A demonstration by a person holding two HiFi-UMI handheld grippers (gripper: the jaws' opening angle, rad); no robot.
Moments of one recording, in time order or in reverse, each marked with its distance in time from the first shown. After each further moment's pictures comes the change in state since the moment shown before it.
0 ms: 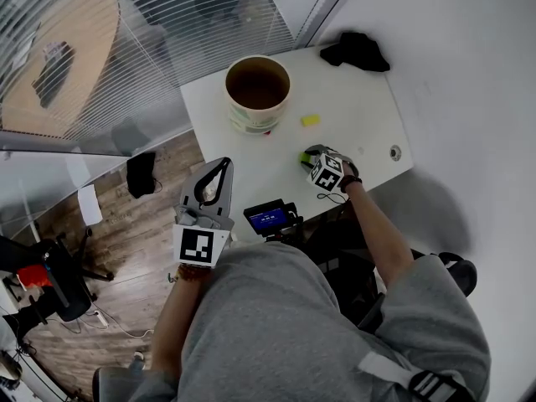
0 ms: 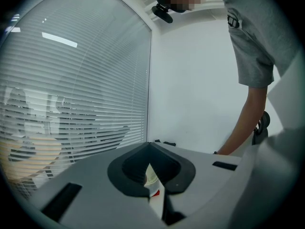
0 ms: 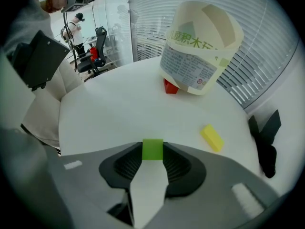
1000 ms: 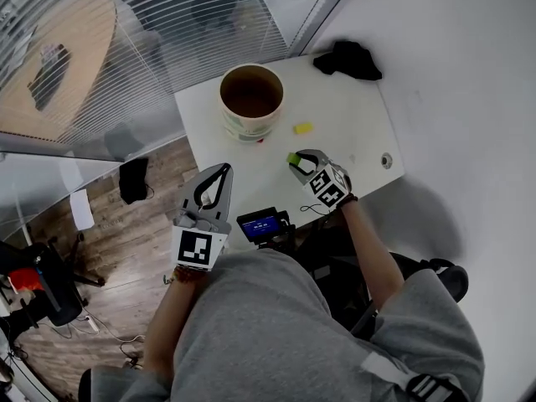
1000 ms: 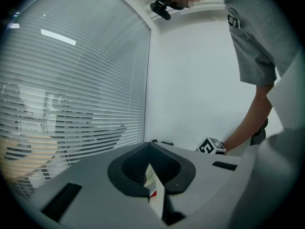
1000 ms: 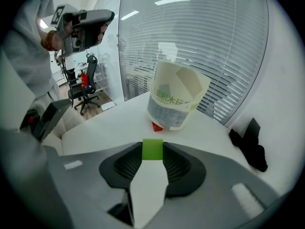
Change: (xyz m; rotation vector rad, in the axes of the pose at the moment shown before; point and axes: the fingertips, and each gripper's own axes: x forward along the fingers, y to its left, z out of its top) left arm 0.012 -0.009 -0.007 -0.015 -0.007 -0.030; right arm -0.076 -0.013 0.070 0.149 -0.303 -0.104
